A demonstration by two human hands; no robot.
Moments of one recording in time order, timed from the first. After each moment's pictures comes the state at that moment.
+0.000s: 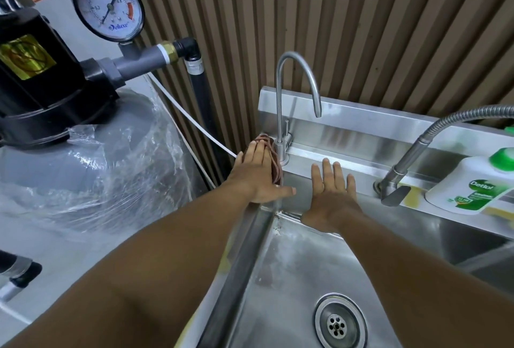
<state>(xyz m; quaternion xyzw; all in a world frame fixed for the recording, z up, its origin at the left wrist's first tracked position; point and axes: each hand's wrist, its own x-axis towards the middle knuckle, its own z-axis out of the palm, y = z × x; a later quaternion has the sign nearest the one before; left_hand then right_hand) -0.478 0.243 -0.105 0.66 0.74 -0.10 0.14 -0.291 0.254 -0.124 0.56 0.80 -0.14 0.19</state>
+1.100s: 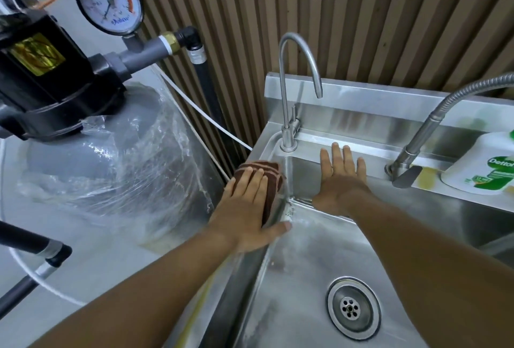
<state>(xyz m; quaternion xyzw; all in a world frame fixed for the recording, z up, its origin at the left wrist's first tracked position) -0.478 0.127 -0.114 0.69 0.71 -0.12 0.10 -0.290 0.254 -0.120 0.55 0.81 -0.14 0.17</state>
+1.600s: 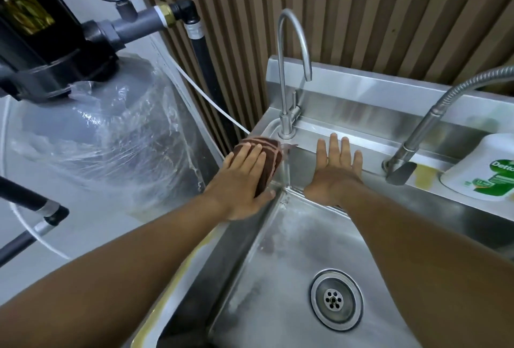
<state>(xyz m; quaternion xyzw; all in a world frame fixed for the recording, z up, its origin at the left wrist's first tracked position) -0.472 0.148 -0.117 0.69 0.72 -0.10 0.06 -0.283 0.256 -0.115 0.52 0.82 -0.17 0.18</state>
